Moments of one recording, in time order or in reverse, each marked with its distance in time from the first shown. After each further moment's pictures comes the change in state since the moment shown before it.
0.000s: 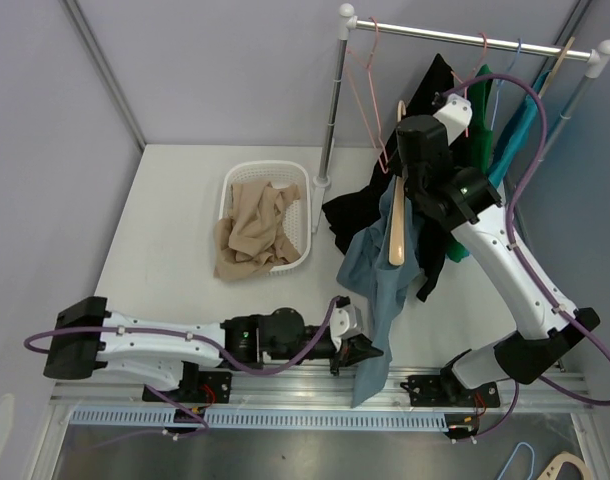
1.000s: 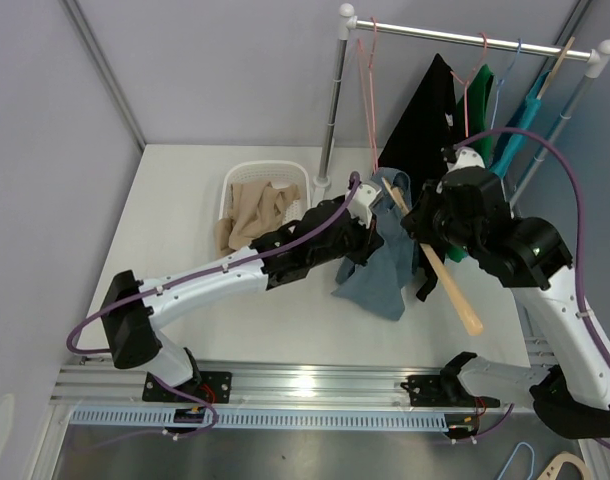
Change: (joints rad) left arm 0.441 0.381 0.648 -0.535 -0.106 -0.146; right arm 0.047 -0.311 -0.103 -0.372 -0.428 -0.056
